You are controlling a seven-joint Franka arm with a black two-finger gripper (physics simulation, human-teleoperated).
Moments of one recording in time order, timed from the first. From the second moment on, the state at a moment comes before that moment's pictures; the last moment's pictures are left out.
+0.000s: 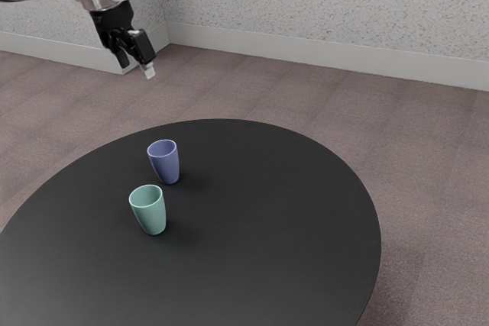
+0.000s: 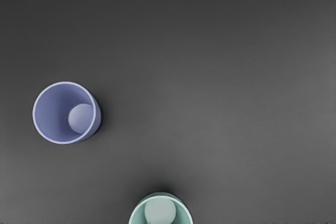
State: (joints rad) arm -0.15 0.04 0.25 -1.54 -0.09 1.71 0.36
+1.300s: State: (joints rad) arm -0.12 0.41 0.26 -1.41 -0.12 1.77 0.30
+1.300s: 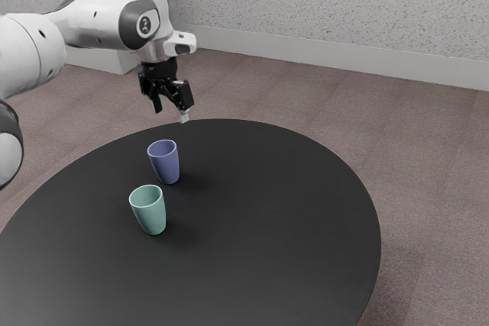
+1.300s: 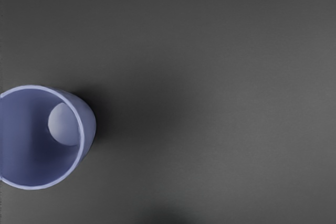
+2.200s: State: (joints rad) arm -0.06 0.60 0.26 -1.36 -0.17 1.92 0.28
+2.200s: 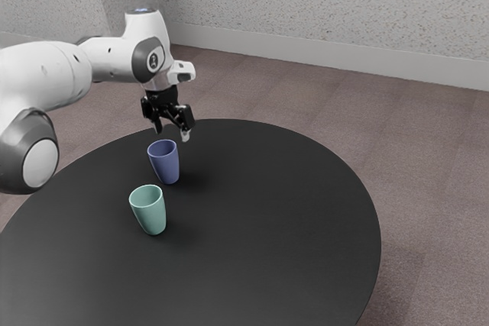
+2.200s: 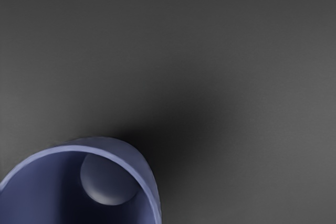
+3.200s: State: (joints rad) arm -0.06 0.66 0.26 -1.41 -0.18 1.97 0.27
